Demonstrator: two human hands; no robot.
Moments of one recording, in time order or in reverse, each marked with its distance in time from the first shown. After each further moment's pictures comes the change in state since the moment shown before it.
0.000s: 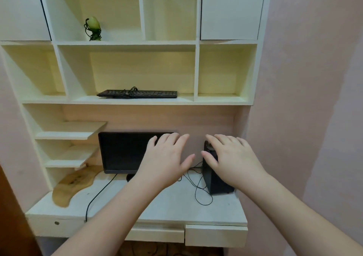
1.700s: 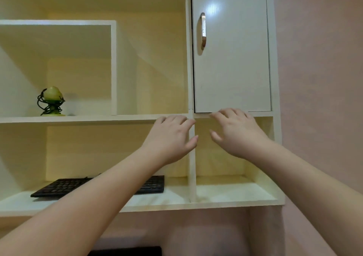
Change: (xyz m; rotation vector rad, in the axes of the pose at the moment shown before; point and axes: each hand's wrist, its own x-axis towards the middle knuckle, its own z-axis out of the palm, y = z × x) left_hand 0.384 -0.075 -0.029 0.144 0.420 0.227; right_hand 0.351 0.104 -0.064 -0.114 0.412 0.018
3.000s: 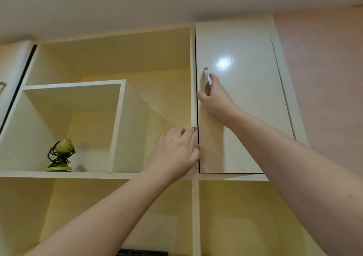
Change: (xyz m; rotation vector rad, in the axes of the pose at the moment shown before) left_hand 0.110 -0.021 -0.007 0.018 0.271 -0.169; right_hand 0.222 0.026 -0.050 0.921 0.381 -0.042
